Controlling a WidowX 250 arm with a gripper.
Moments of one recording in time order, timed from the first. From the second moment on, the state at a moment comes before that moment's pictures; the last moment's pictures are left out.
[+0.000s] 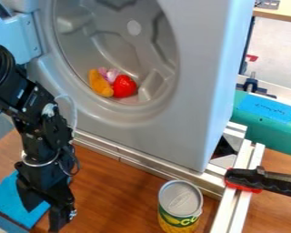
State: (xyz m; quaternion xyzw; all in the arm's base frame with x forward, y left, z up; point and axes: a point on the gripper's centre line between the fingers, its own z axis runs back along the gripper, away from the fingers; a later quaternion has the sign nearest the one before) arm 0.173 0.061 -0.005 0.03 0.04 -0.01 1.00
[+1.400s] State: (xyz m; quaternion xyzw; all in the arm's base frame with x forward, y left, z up) arm 0.188 0.163 -0.069 0.06 0.11 0.07 0.99
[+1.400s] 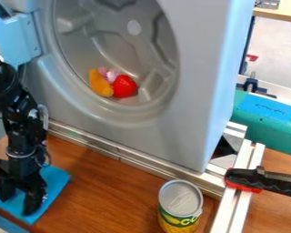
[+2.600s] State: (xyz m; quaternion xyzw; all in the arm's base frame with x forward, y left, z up) arm 0.280 0.165 -0.039 0.05 0.02 0.10 0.99
